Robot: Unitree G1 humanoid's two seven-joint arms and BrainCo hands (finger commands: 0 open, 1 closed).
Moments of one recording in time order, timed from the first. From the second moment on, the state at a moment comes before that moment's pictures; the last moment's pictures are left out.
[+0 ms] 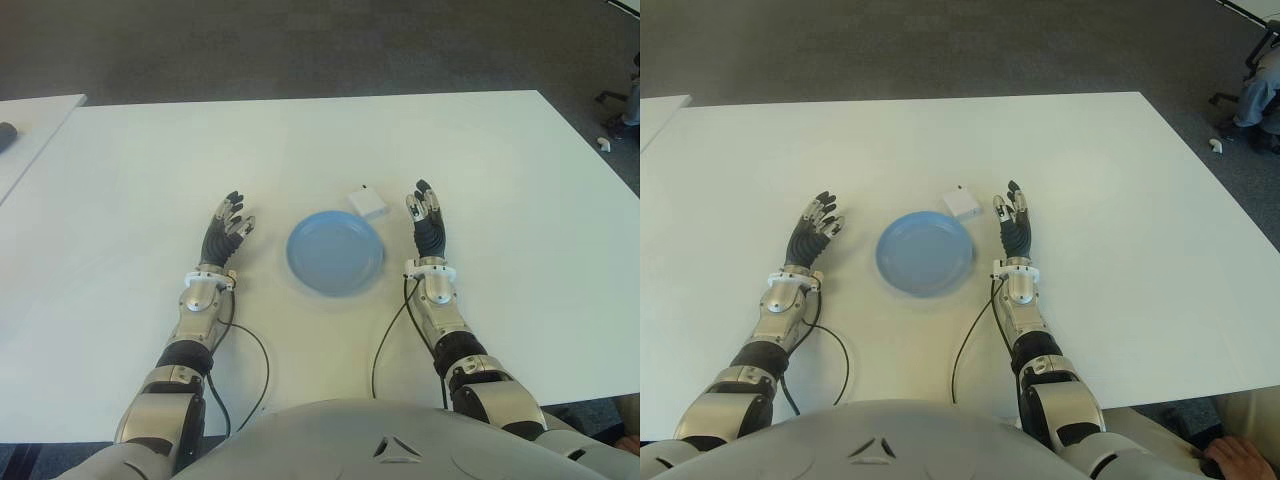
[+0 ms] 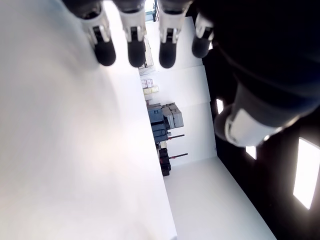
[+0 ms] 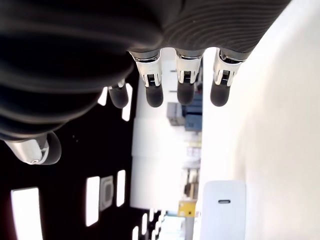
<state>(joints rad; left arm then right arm) -0.15 0.20 0.04 0.85 -0.02 -0.59 -0.04 -0.24 -0.05 0.02 0.86 -0.02 -0.66 -0.23</state>
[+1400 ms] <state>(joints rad) -0.15 0.20 0.04 0.86 -0.02 -0.59 -0.04 -0.07 -0.03 0.04 0.27 -0.24 -0.07 -0.30</state>
